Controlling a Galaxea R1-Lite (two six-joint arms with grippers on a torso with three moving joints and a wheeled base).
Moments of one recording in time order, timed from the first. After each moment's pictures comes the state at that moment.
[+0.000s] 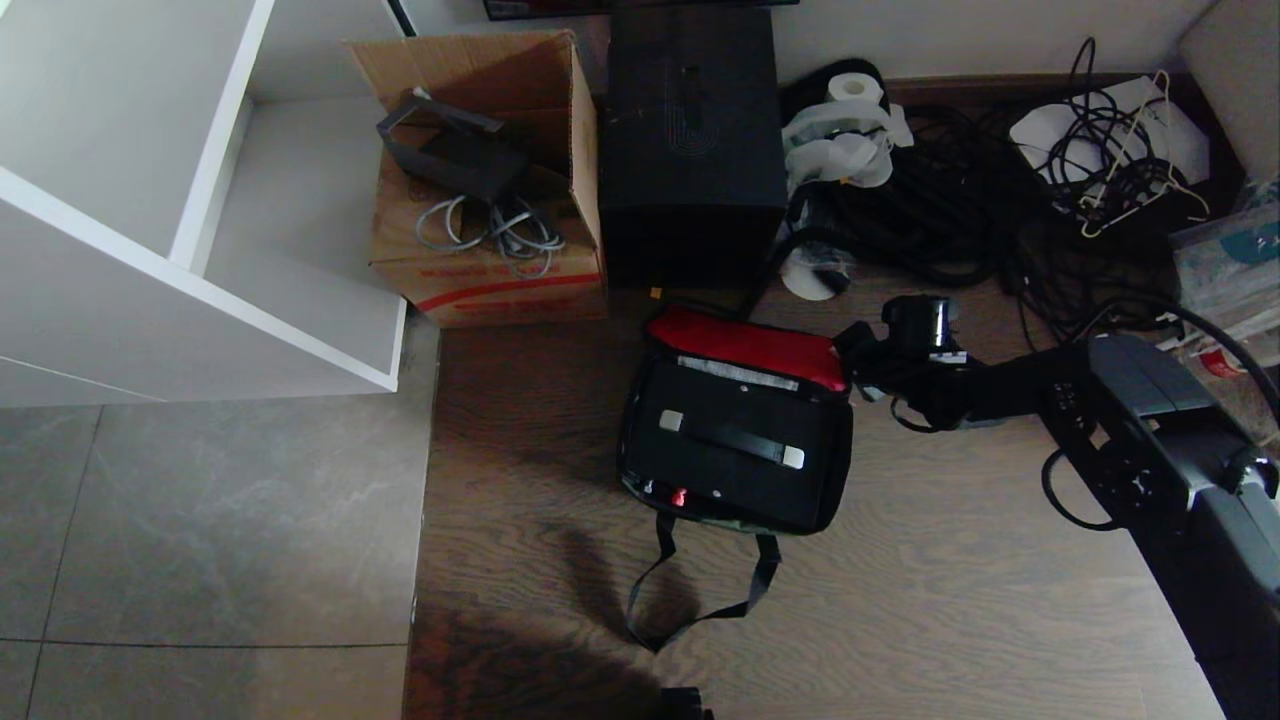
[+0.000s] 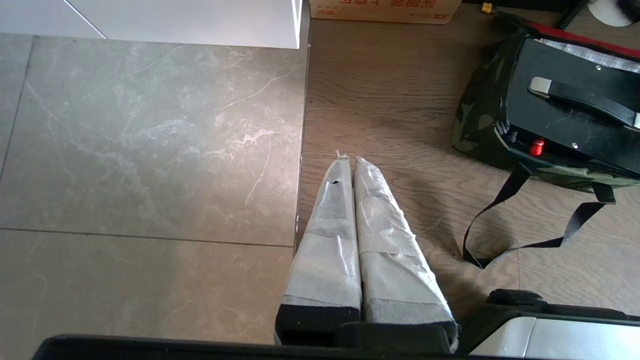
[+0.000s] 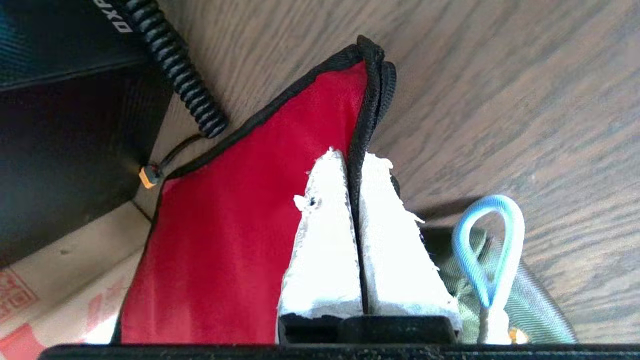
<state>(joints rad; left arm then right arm) 0.00 0.00 0.00 -0.02 0.02 -0.04 0.09 2.64 -1.94 -0.45 0.06 0.99</state>
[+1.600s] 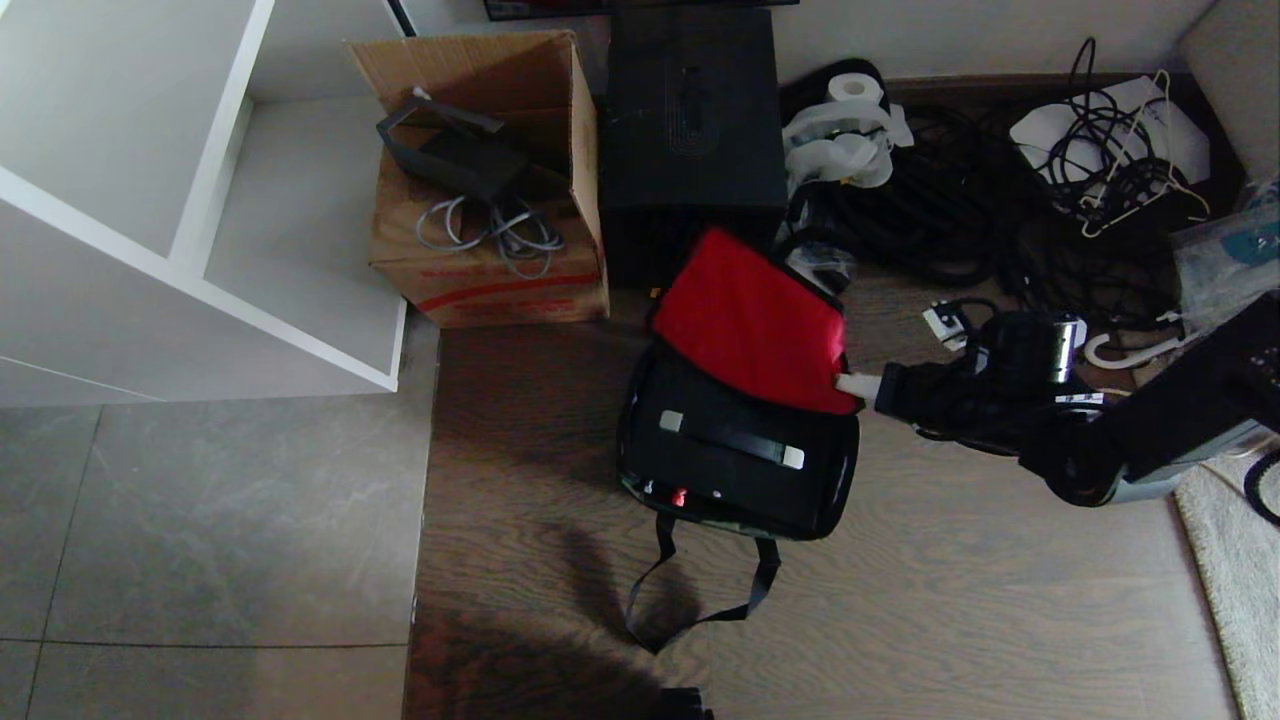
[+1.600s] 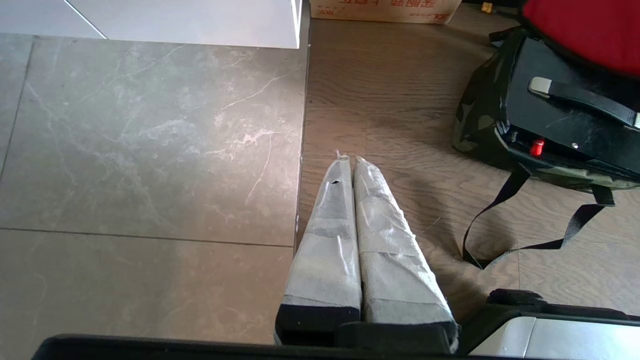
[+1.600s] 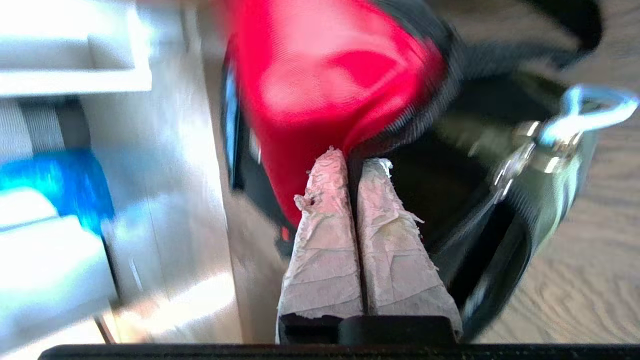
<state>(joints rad) 0.00 0.00 0.00 -0.02 0.02 -0.04 0.09 2.14 -1.01 -0.90 0.60 0.39</state>
